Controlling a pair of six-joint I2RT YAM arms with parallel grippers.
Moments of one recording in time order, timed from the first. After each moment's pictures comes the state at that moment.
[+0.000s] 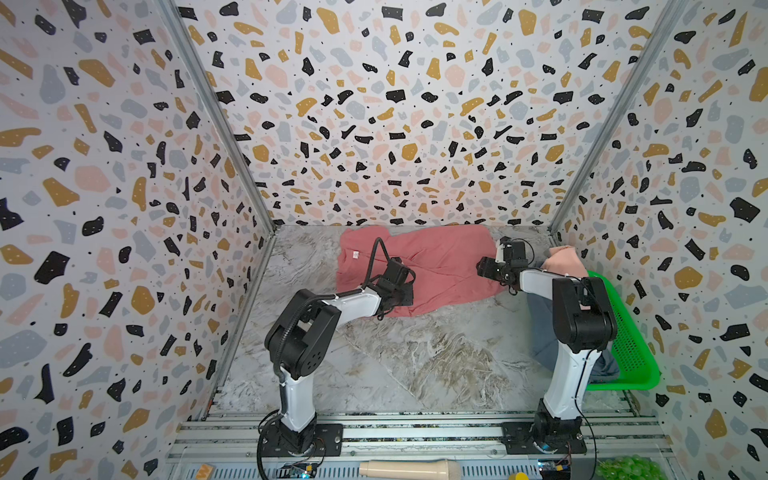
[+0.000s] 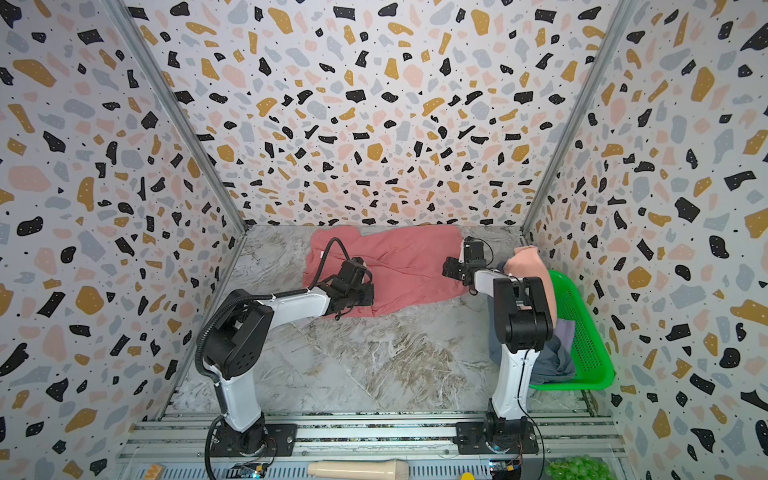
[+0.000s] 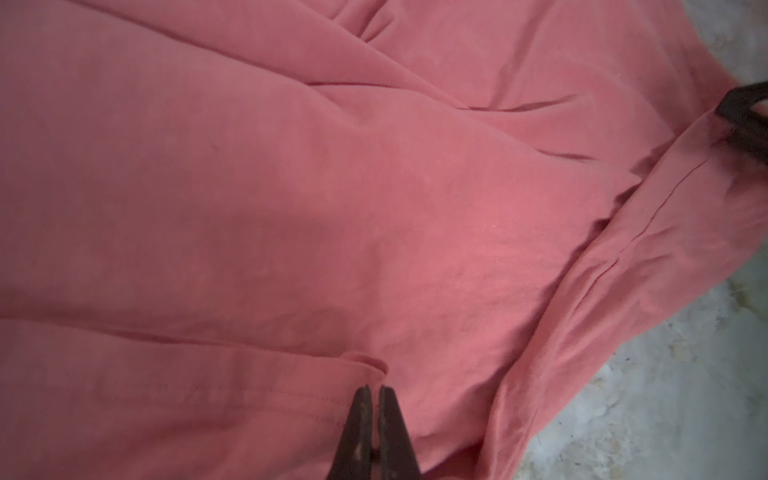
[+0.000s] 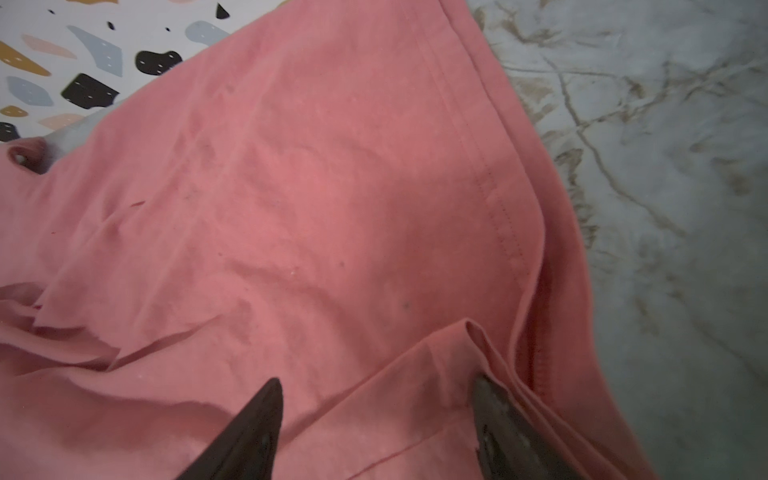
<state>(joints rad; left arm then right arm) -0.61 1.86 1.13 -0.11 -0.04 -0.51 0.09 2.01 1.23 0.02 -0.14 0.31</state>
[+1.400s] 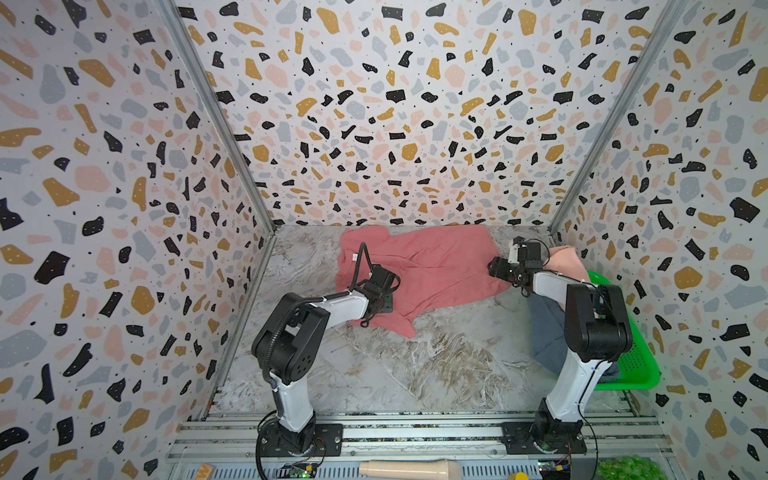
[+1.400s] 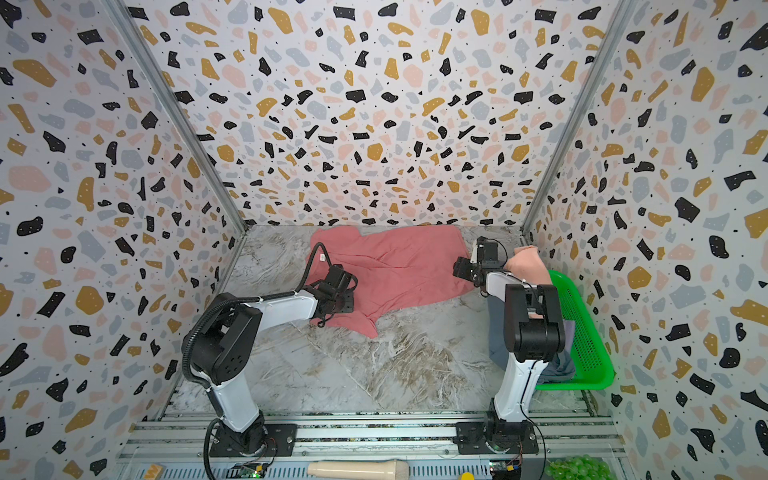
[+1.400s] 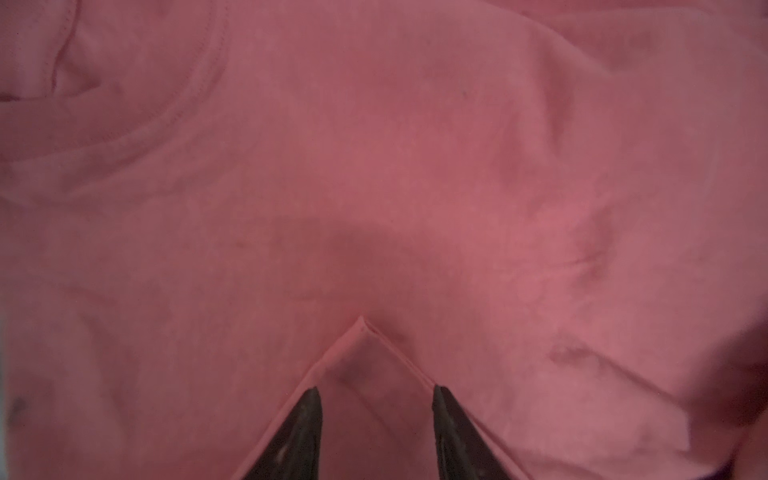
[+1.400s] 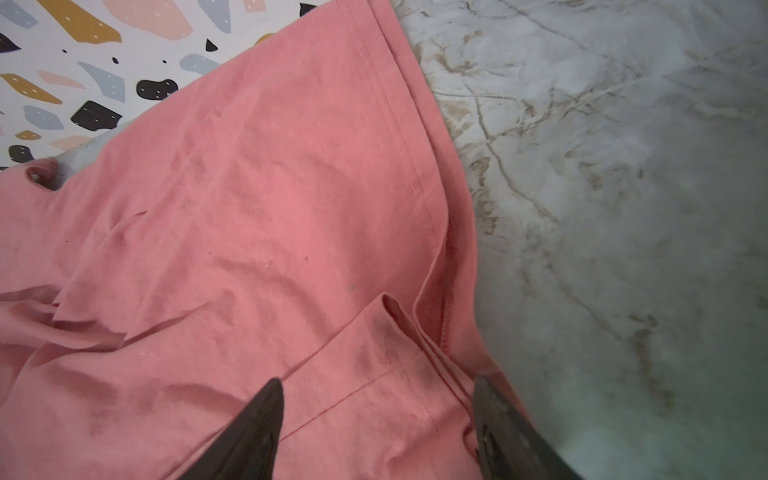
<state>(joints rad) -0.52 1.85 1.06 -0.22 -0.23 -0.45 0.02 1.90 1.15 0.00 -0.19 0.29</state>
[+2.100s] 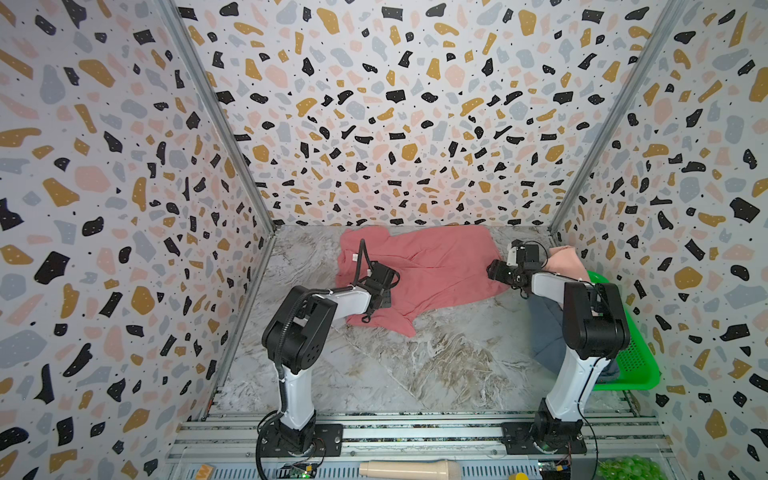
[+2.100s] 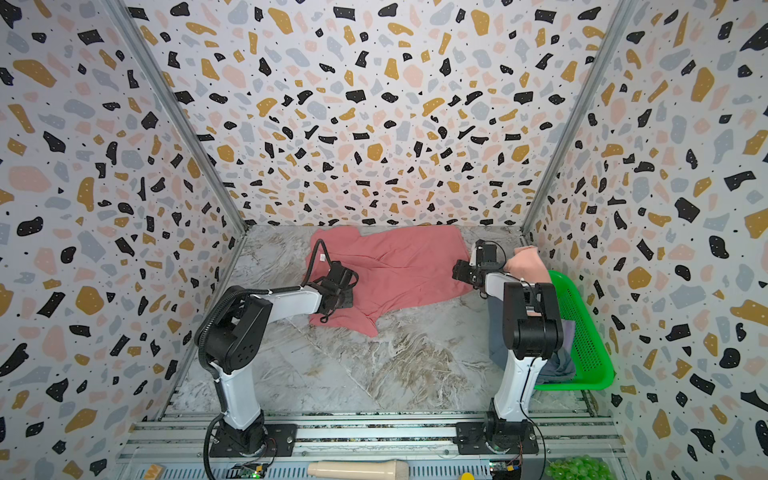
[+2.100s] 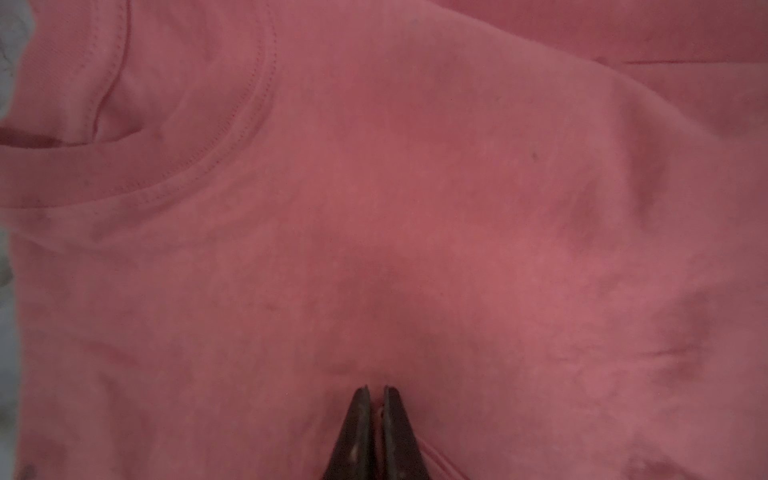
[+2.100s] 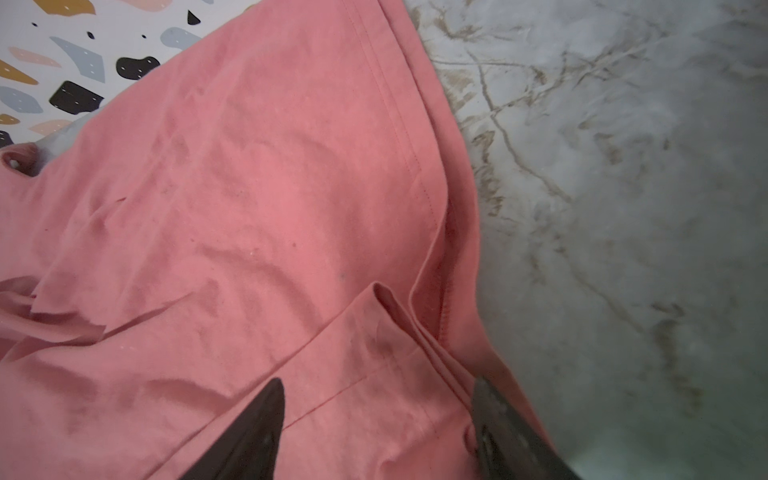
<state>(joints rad) -0.50 1.92 1.11 -0.20 -0.29 -0.46 0.02 1.93 1.15 -0.01 -0.20 0.29</state>
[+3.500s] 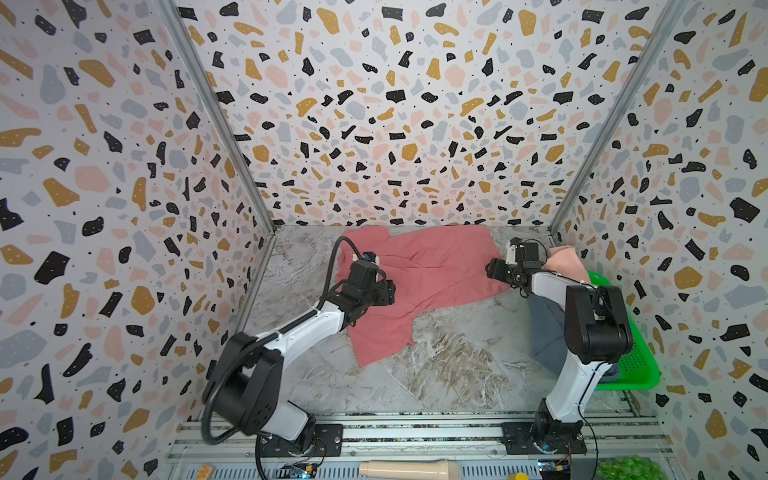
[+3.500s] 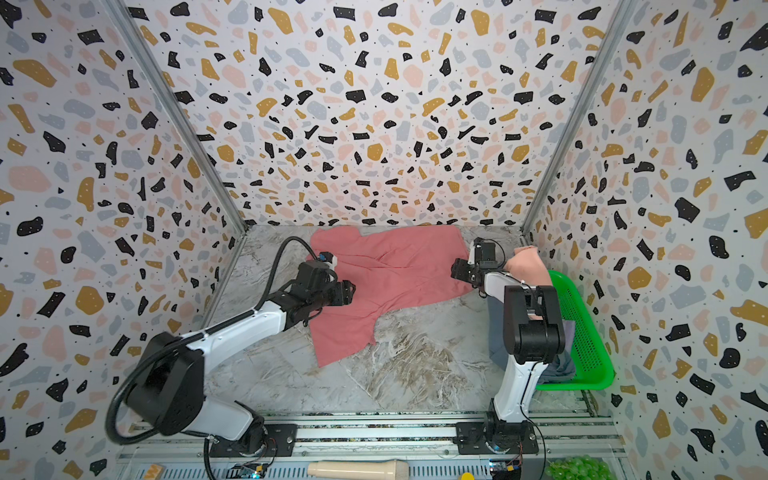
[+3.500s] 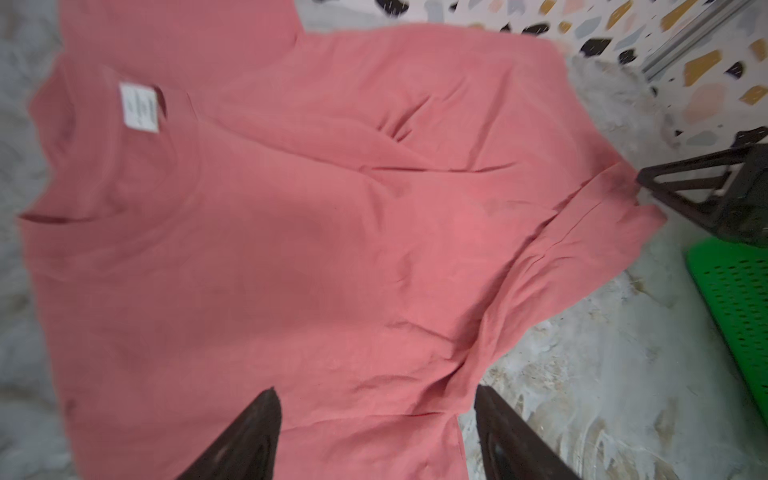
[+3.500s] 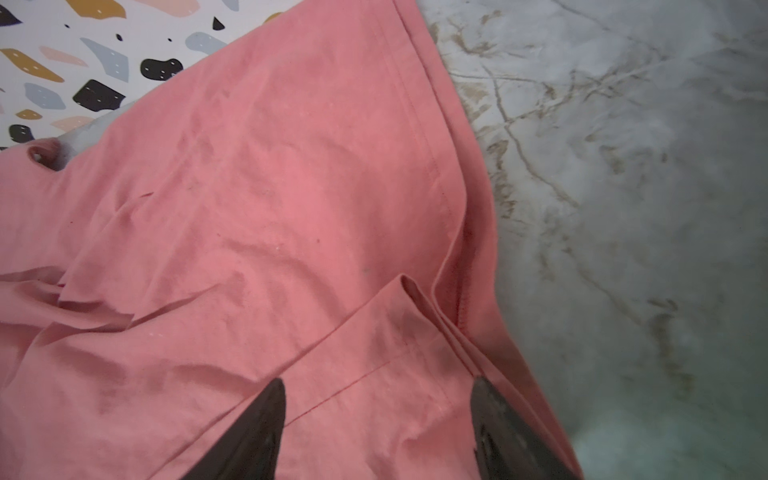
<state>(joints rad) -0.49 1.56 0.93 -0.11 0.00 -0.44 0.05 1.89 1.16 -0.03 -0.19 0.28</state>
